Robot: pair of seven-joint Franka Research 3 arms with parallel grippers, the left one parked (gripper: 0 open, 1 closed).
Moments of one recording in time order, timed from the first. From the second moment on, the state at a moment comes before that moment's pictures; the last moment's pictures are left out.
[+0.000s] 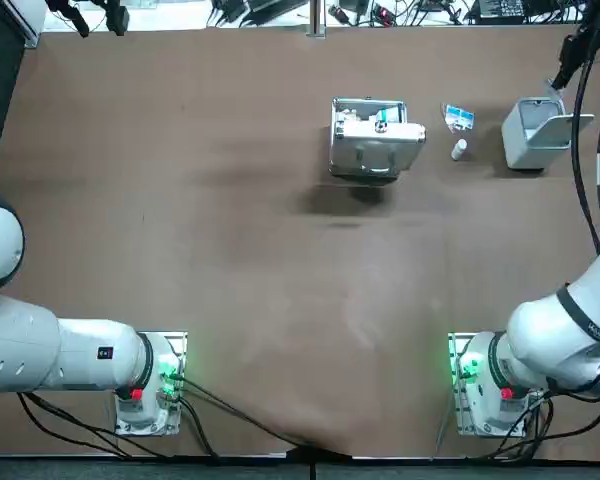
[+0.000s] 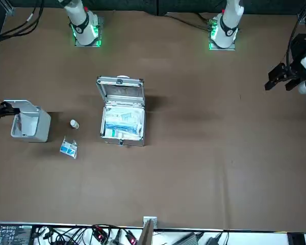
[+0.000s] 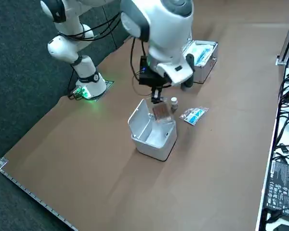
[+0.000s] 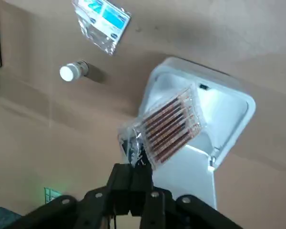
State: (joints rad) arm -0.30 0.57 -0.03 -1.21 0.01 1.38 -0.64
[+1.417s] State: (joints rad) arm -0.21 0.63 0.00 -1.18 0.01 1.52 -0.64
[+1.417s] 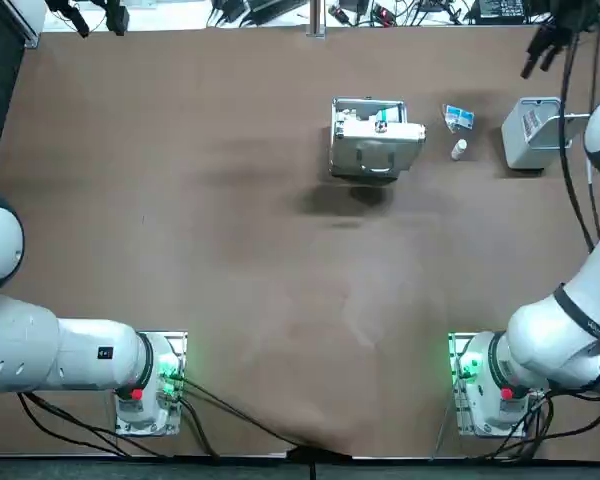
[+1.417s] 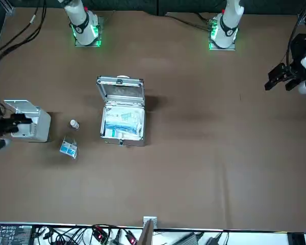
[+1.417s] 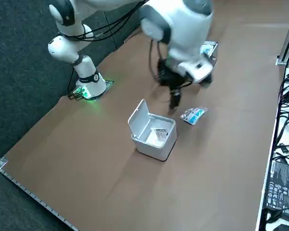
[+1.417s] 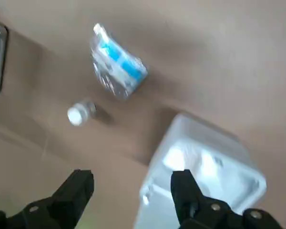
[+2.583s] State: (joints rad) arm 0.05 0.78 0.00 -1.35 0.01 2.00 -0.55
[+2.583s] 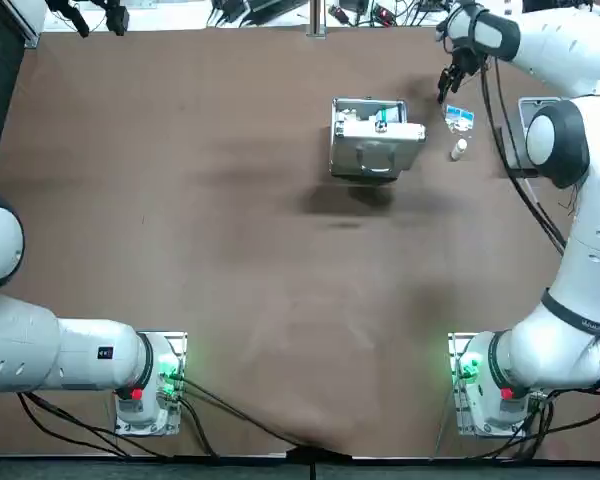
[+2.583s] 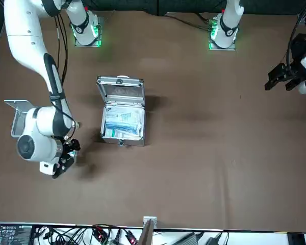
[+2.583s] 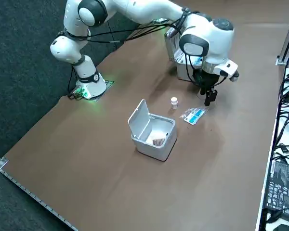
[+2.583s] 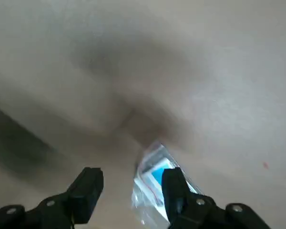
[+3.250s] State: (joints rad) arm 0.07 0.78 0.00 -1.48 -0.02 2.12 -0.54
